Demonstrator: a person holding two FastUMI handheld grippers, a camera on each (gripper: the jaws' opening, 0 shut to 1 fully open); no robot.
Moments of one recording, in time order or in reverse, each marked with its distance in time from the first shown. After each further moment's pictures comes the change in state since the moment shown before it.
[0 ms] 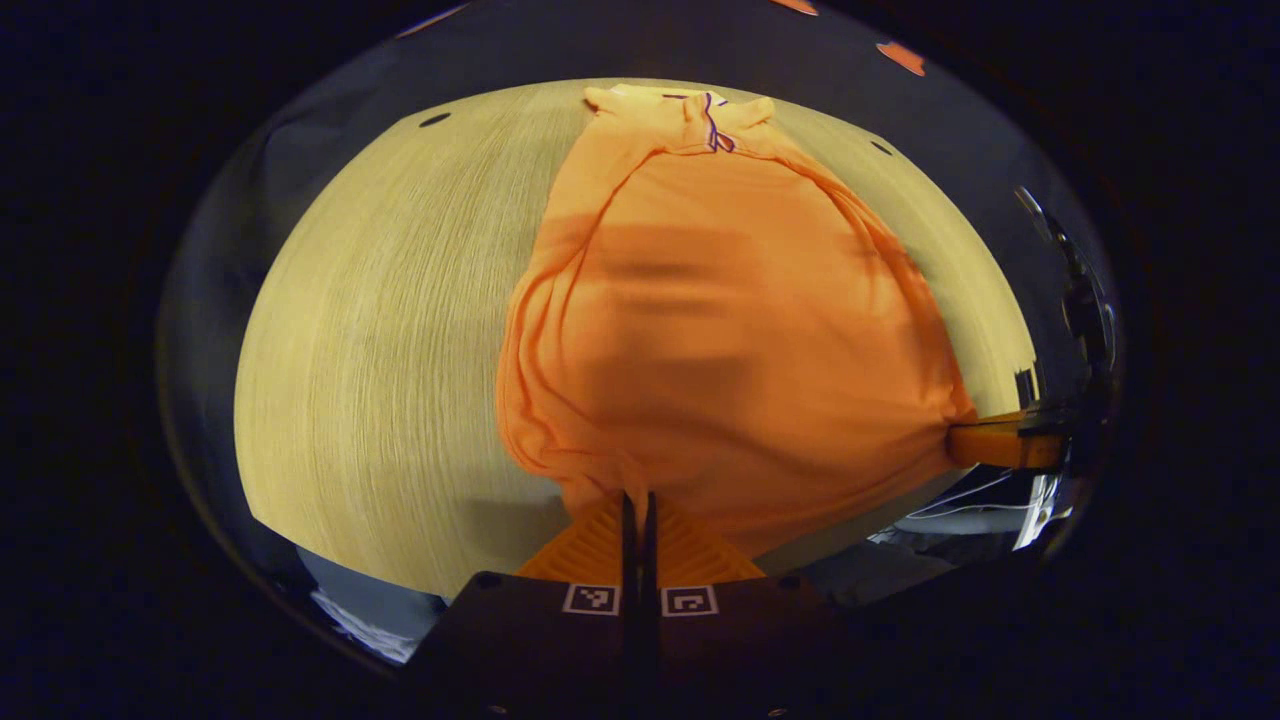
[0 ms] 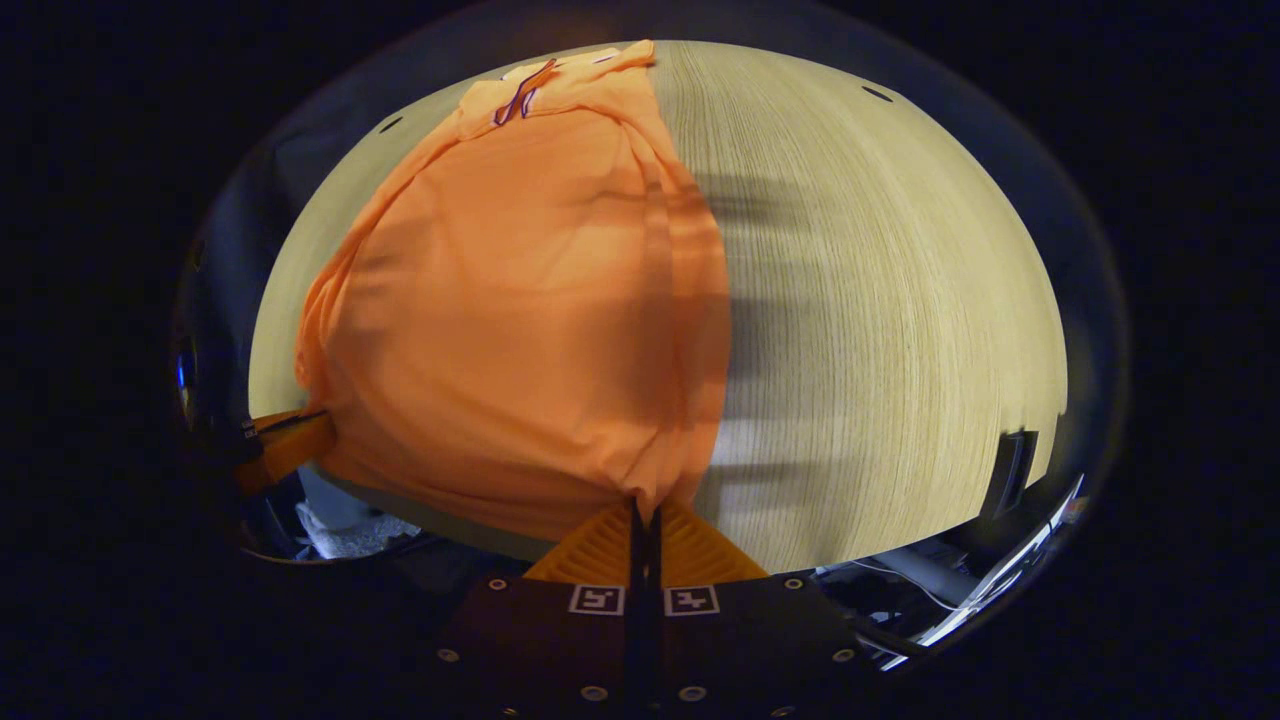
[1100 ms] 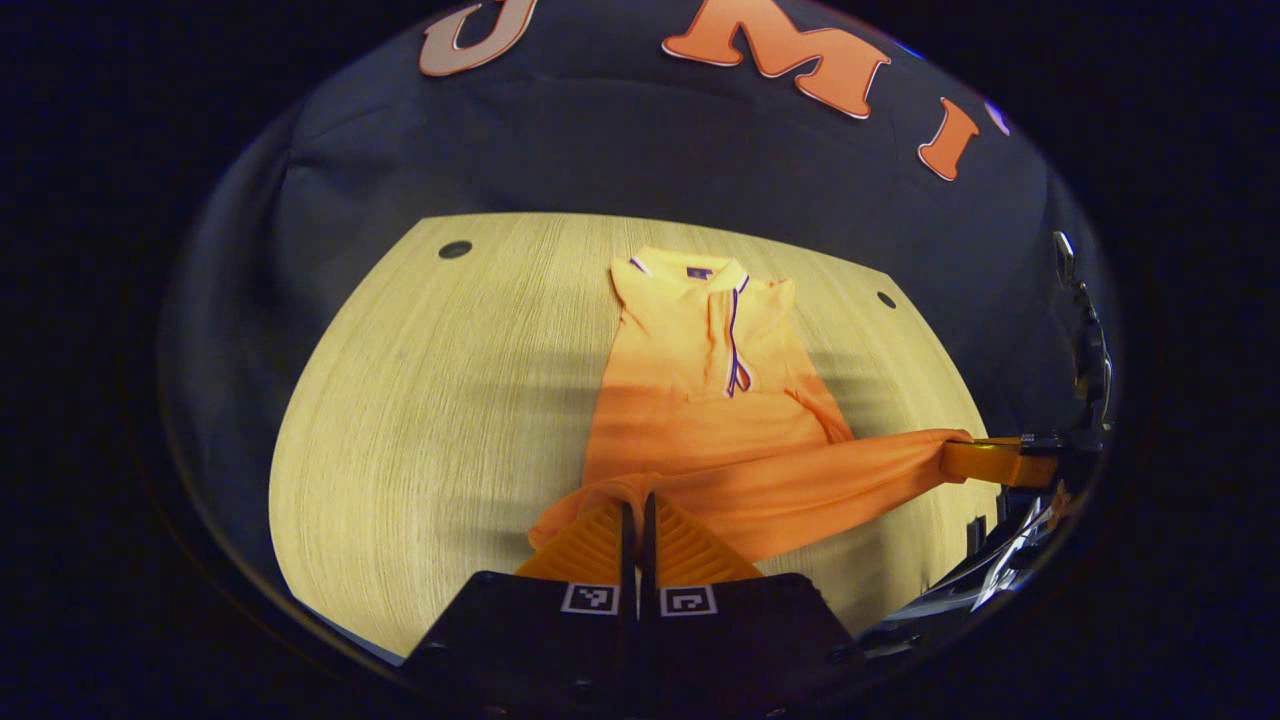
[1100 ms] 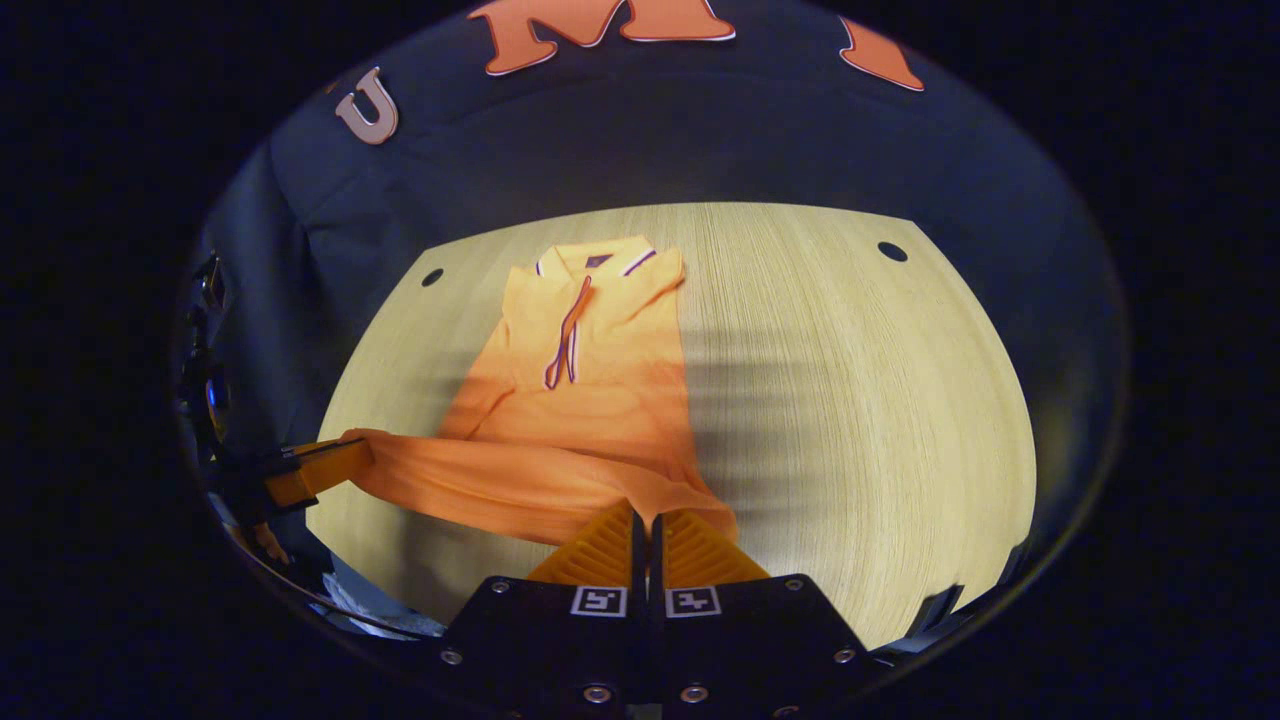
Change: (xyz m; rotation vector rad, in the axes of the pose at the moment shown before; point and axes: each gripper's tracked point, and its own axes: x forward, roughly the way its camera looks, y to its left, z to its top) left arm -0.067 0.013 0.212 0.014 -0.388 -0.023; right arm -0.096 0.011 0.213 0.017 -0.441 0.071
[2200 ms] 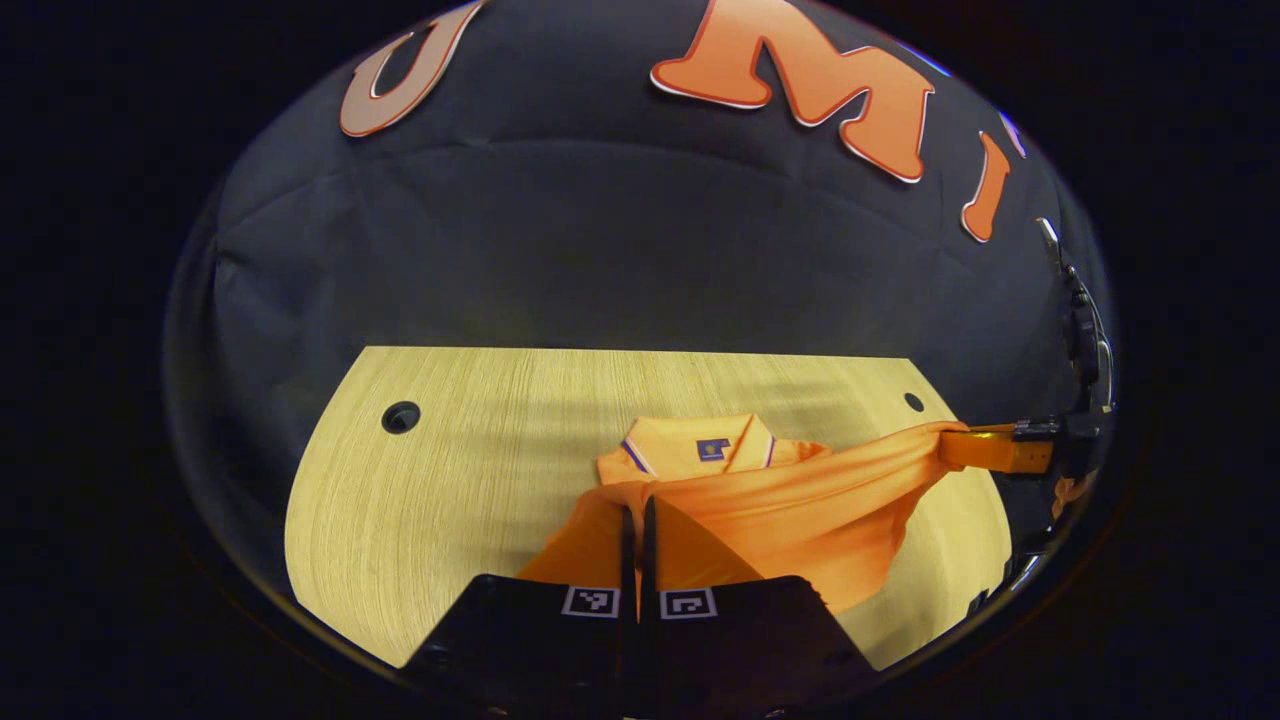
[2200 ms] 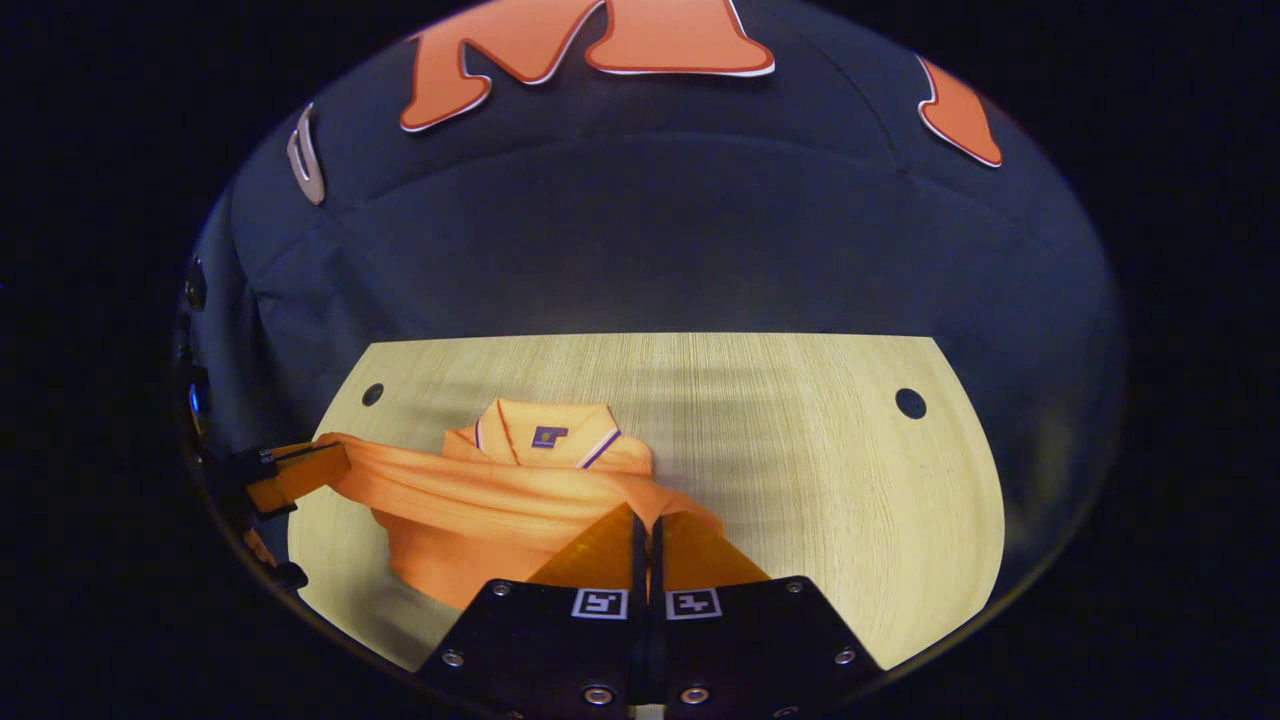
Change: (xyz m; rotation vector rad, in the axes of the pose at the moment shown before) left arm 0.125 0.012 0.203 0.069 -0.154 -0.004; right arm 0.101 -0.036 0.210 -0.015 -0.146 -0.072
